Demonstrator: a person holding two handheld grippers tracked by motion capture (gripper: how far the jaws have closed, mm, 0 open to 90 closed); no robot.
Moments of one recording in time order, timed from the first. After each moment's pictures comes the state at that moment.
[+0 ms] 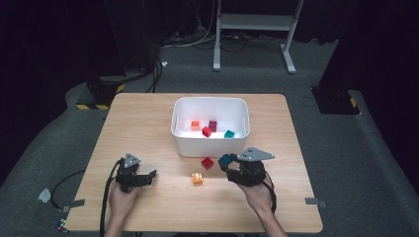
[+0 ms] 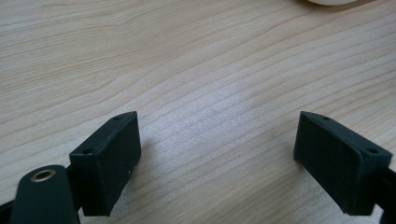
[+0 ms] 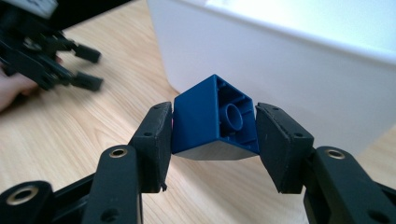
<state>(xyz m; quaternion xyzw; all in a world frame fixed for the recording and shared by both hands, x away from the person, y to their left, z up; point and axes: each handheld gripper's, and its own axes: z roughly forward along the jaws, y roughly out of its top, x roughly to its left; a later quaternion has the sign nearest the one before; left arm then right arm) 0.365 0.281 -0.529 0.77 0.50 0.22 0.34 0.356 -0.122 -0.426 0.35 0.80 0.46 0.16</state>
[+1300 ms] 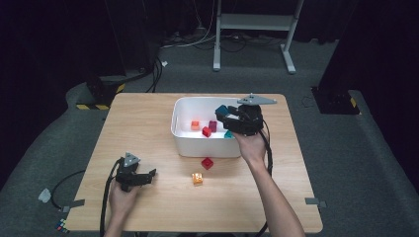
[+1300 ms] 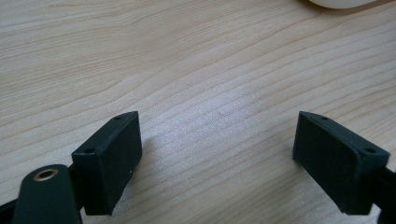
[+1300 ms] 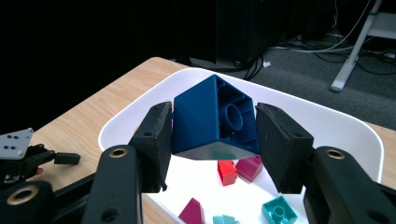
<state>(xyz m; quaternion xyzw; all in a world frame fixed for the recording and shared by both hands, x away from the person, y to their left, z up) 0.367 0.282 -0.528 0.76 0.51 0.22 0.34 0.446 -0.103 -0.331 0.39 0.75 0.50 0.18</state>
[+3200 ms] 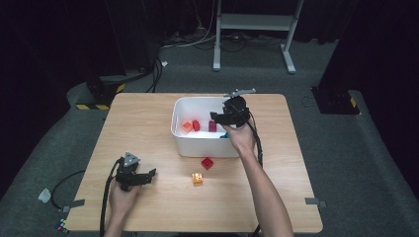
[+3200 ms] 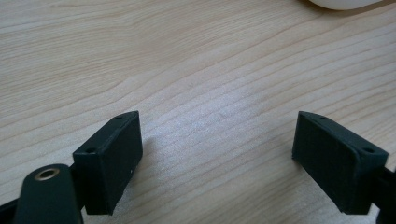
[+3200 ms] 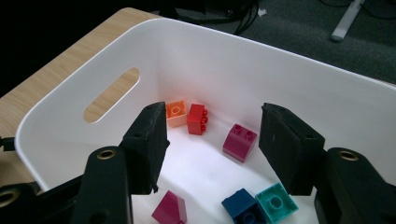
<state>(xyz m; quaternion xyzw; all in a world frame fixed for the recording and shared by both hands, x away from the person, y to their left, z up) 0.368 0.282 -0.529 0.76 0.51 0.22 0.34 0.504 -0.078 -0.365 0.42 0.79 0.41 0.14</state>
